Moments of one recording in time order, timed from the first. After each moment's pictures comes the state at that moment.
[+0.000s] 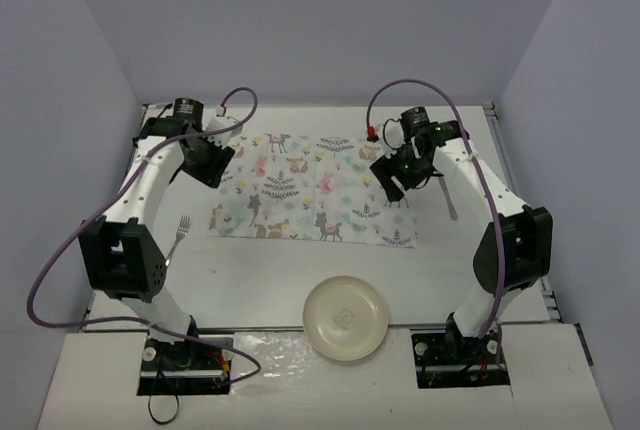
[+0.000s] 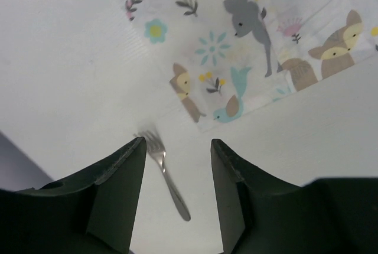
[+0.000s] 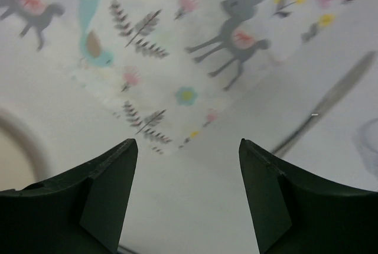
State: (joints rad) left arm -0.09 1.64 1.57 -1.05 0.13 0.46; right arm 0.30 1.69 1.45 -0.99 -0.21 -0.44
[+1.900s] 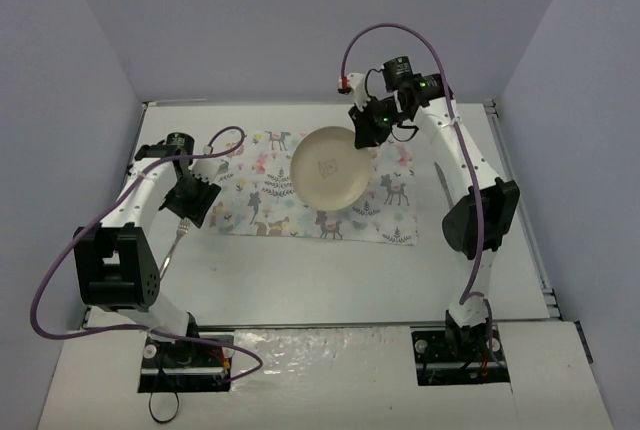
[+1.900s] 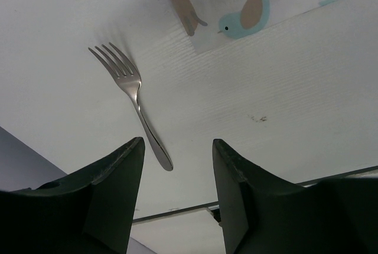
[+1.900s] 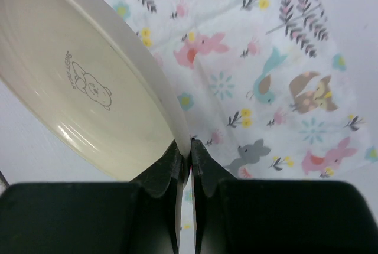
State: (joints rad) left arm -0.01 1.57 1.27 -1.08 0.05 0.46; right arm 0.34 2.02 2.08 -1.13 -0.51 -0.57
